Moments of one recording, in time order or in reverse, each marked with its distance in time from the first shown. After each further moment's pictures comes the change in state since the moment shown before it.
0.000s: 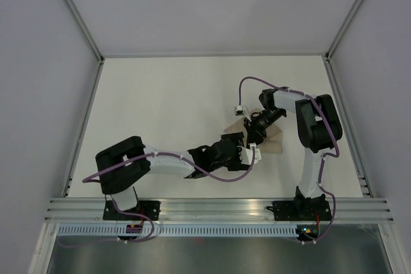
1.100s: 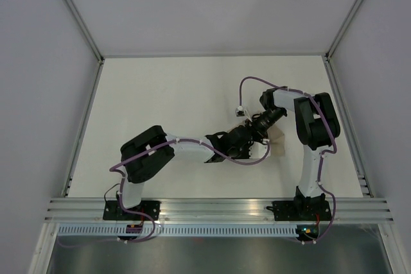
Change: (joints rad) left arm 0.082 0.263 0.315 -0.343 0.223 0.068; right arm -0.013 0.048 0.033 -0.093 0.001 -0.007
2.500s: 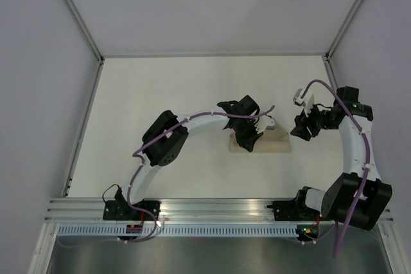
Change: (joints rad) left arm 0.155 0.290 0.595 -0.644 0.480 -0.227; right arm -0.542 -0.803 -0.201 0.067 0.042 -0.055
